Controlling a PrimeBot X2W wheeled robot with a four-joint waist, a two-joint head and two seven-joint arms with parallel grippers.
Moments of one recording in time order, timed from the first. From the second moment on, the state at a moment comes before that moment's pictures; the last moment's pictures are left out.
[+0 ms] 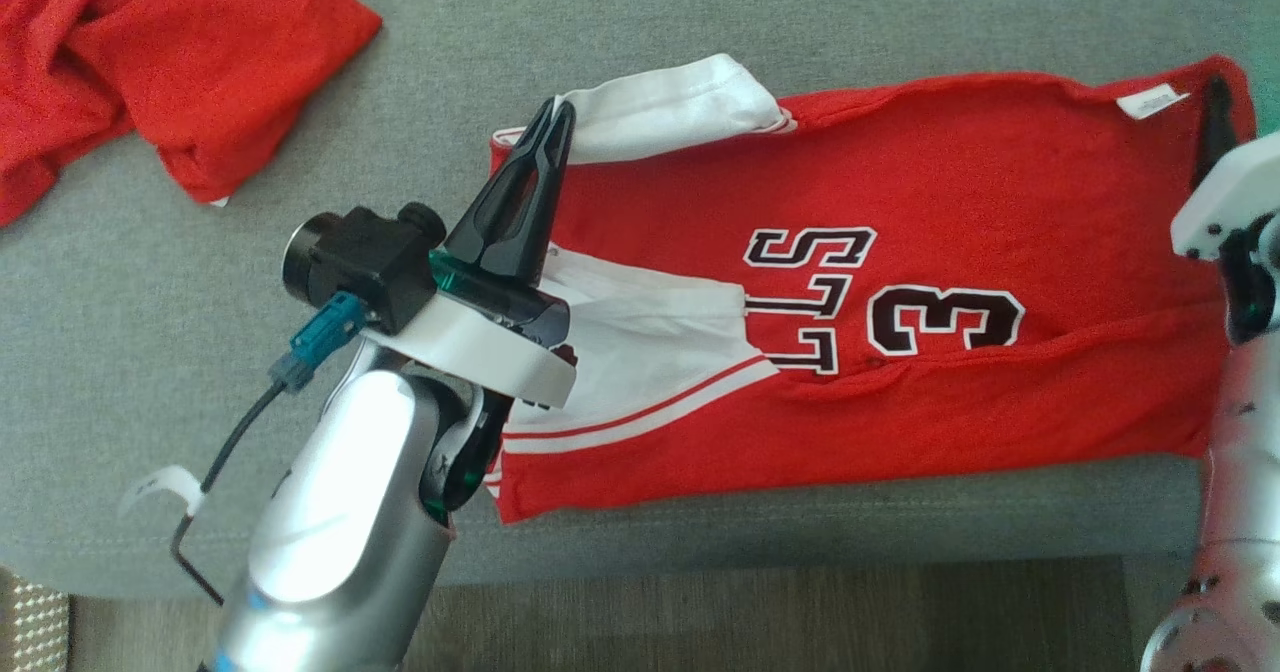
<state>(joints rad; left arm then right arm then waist) -0.45 0.07 -0.44 0.16 -0.29 -0.08 -0.22 -0.71 -0.07 -0.53 0.57 -0.16 0.13 0.15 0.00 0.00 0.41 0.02</state>
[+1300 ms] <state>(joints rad) -0.46 0.08 -0.41 0.15 -0.37 -0.03 -0.21 -0.88 -0.09 -0.62 0.88 -0.37 0.13 -0.01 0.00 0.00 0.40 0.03</state>
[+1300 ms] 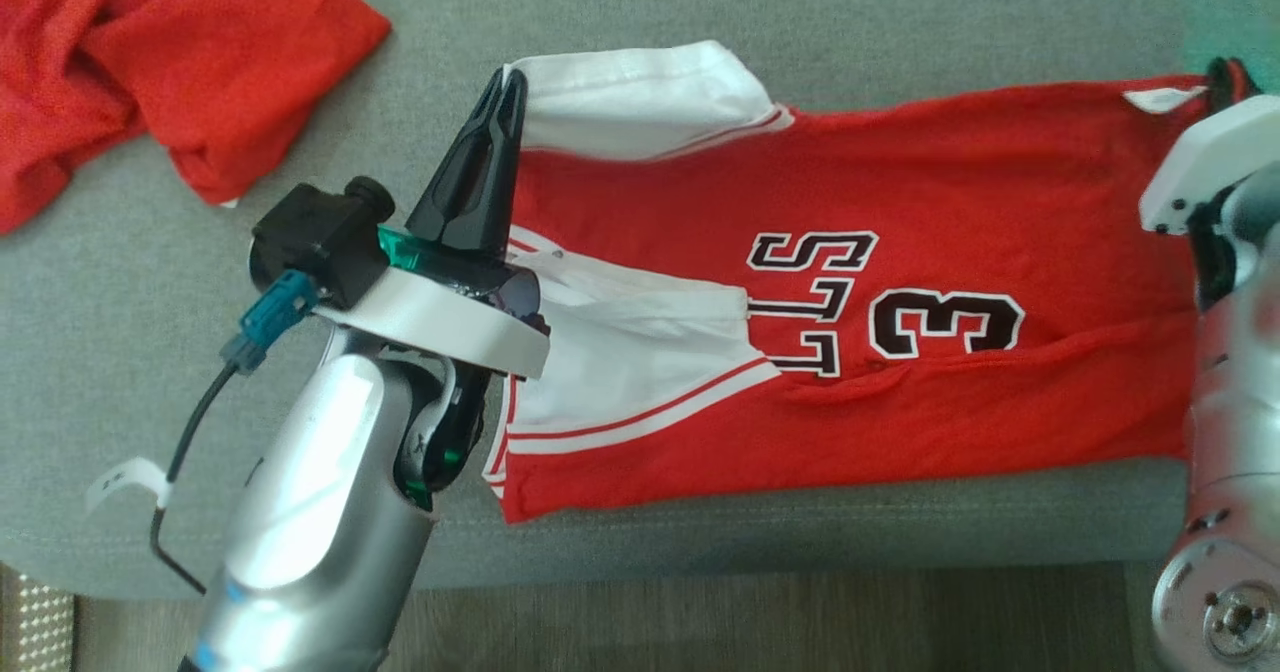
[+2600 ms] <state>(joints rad) -0.10 0.25 -0.50 -0.03 -0.41 -0.03 -0.04 -0.33 -0.15 -0.34 0.36 0.01 0.13 0.25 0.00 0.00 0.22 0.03</state>
